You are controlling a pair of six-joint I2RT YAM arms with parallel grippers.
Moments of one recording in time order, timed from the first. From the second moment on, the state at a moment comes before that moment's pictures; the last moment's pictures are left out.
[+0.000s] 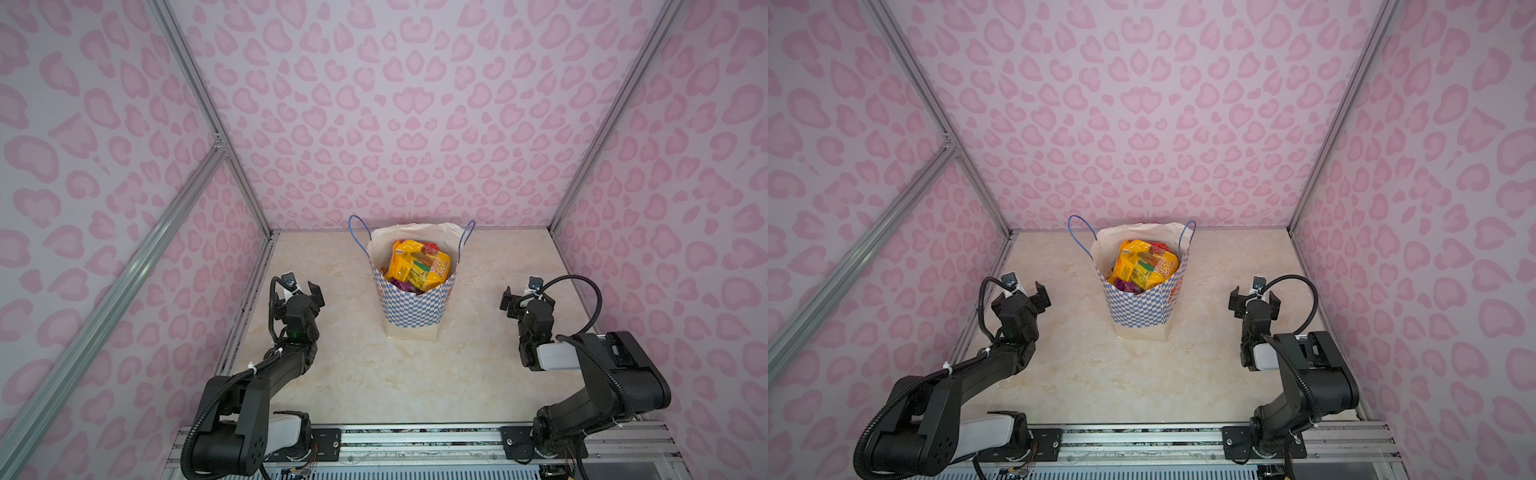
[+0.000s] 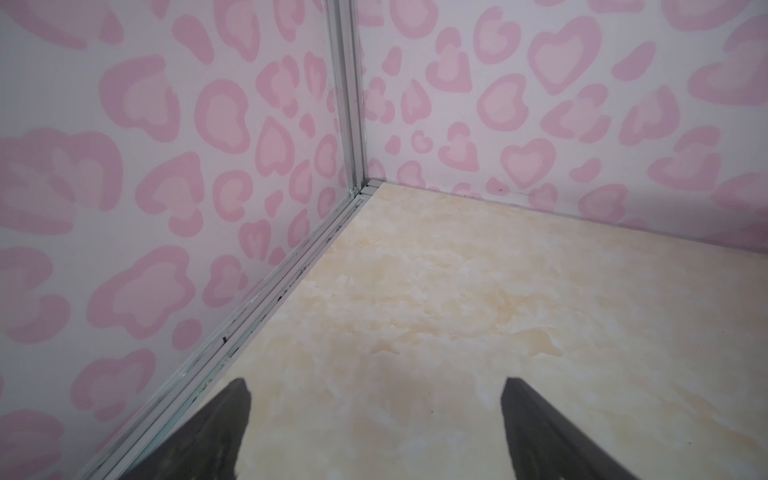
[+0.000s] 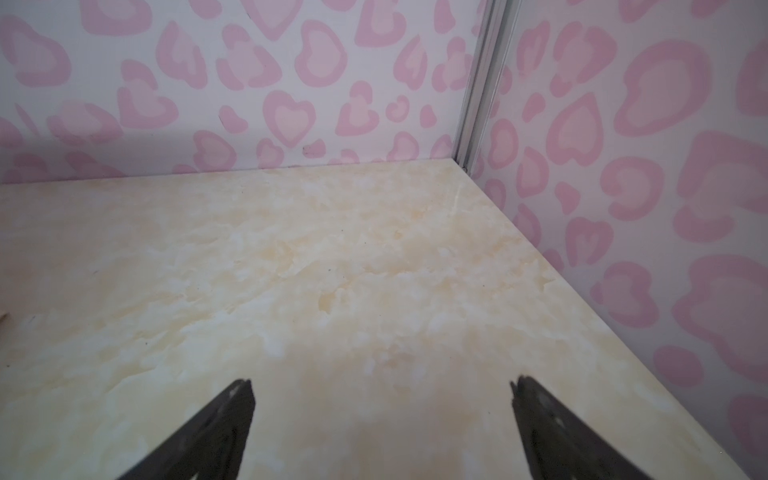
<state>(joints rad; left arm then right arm) -0.12 1.28 0.39 0.65 -0.53 -0.08 0.05 1.56 0.32 0.96 0.32 0.03</state>
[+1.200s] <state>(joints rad) -0.03 1.48 0.30 0.94 -0.30 -0.06 0.05 1.57 0.32 0.96 0.31 0.03</state>
